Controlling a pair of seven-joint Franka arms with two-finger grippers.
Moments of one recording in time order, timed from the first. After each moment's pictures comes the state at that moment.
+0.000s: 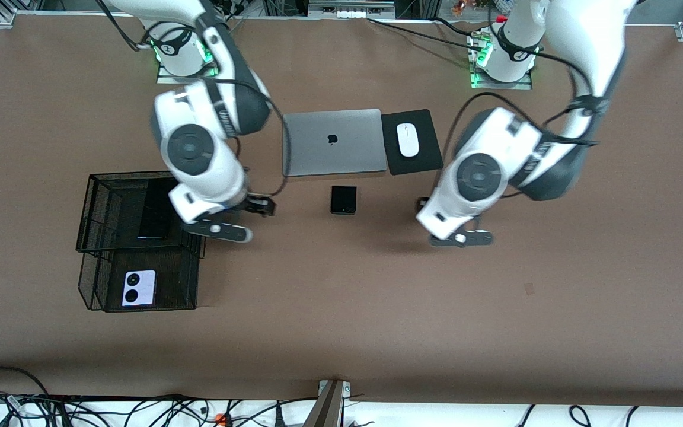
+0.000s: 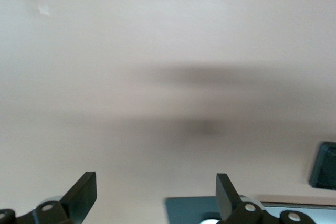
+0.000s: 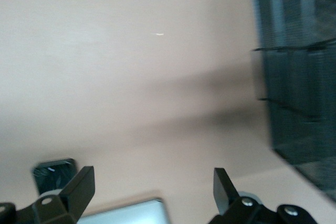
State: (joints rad) left arm -0.03 0.54 -0.45 -1.46 0.24 1.72 -0.55; right arm 0.74 0.57 -0.27 -1.42 0.14 1.91 0.66
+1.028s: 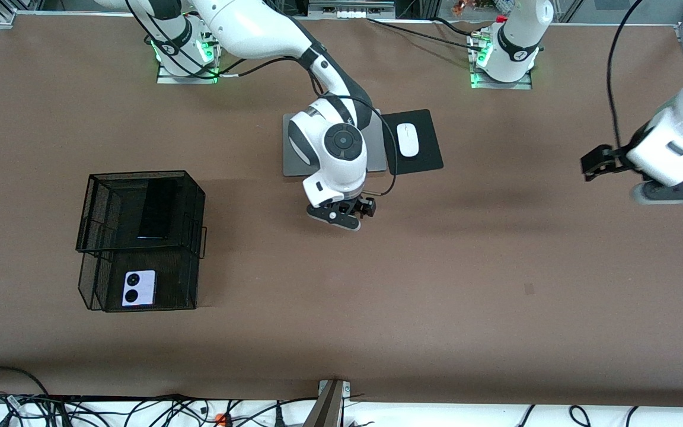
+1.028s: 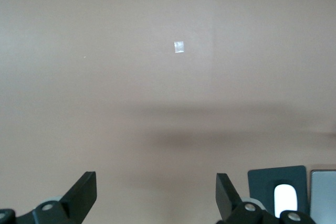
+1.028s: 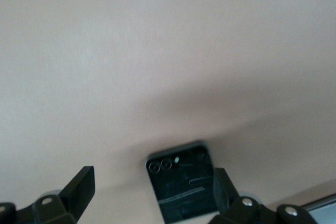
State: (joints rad) left arm 0.10 0.18 -0.21 -1.36 0.13 1.47 -0.15; right arm 0.91 0.90 -0.17 -1.18 0.14 2.10 1.07
